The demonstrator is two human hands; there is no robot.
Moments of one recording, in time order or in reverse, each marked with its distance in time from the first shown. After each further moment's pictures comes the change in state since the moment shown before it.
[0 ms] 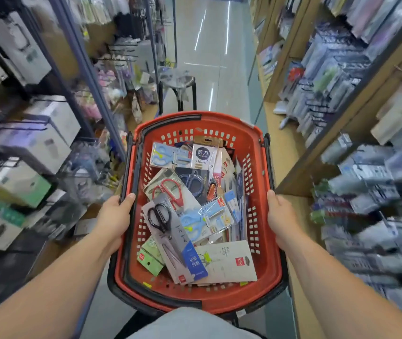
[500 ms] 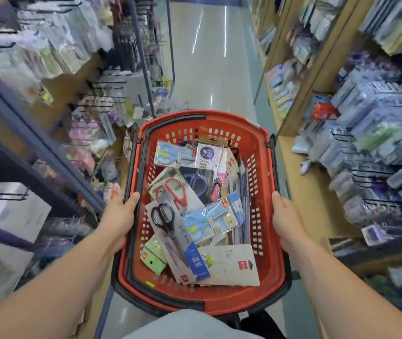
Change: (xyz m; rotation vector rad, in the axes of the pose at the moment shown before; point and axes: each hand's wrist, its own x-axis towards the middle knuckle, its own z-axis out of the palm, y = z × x) left_hand 0.360 0.242 0.107 0.003 -0.067 0.003; right_hand 0.356 -0.219 0.111 0.131 0.021 0.101
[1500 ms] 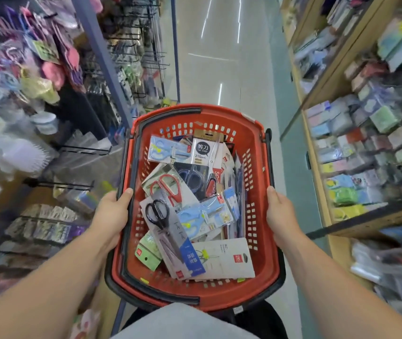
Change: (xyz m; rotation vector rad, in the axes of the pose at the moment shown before) left_hand 0.652 0.390 0.160 0.001 0.095 -0.047; right_hand 0.628 -0.402 0.288 -0.049 -0.068 -0.027
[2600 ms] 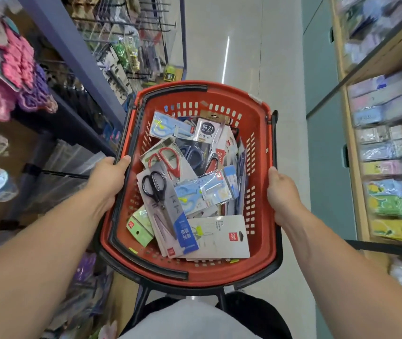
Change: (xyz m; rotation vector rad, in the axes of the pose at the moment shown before) left_hand 0.318 0.067 0.021 0.141 -0.010 -0.127; right_hand 0.198 -0.106 0.159 -0.089 0.006 0.221
